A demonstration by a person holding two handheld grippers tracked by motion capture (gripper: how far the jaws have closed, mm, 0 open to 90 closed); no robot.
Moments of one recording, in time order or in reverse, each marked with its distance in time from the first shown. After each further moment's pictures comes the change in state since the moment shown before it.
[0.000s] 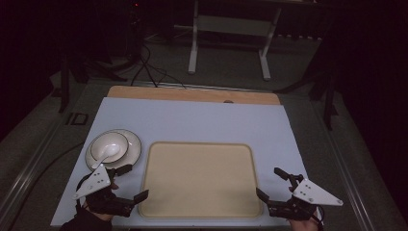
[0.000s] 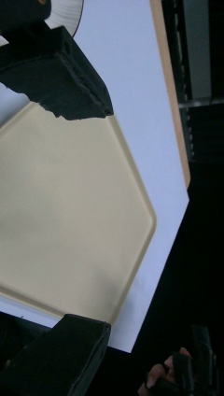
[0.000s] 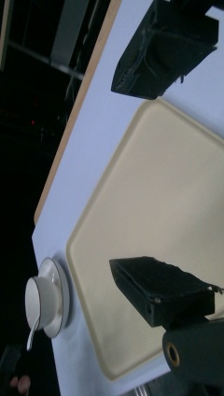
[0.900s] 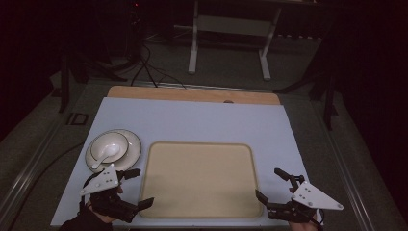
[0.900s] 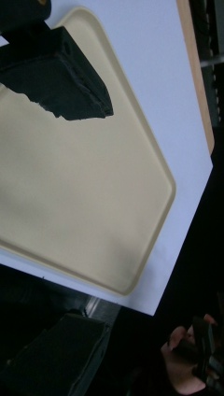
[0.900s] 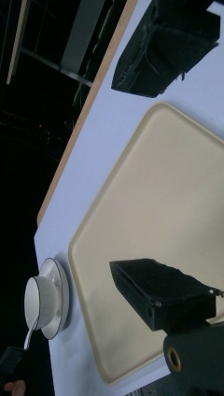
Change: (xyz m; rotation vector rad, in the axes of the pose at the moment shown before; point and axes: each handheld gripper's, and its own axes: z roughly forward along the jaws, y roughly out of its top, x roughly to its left) left arm -0.014 0.020 0.005 0.109 -0.139 0.026; right arm 0.007 0.004 -0.003 -0.012 -0.011 -0.051
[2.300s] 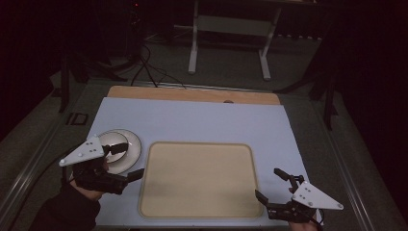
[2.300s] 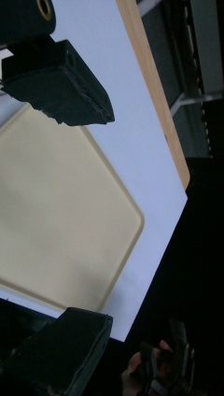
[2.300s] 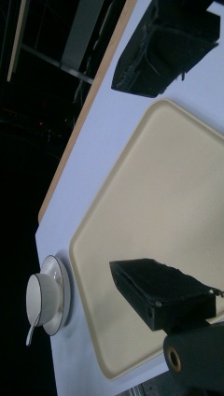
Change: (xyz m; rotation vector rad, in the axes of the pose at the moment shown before) left arm 0.025 0.065 -0.035 -0.018 0.128 -0.027; right arm 0.000 0.000 0.000 -0.005 0.010 0.005
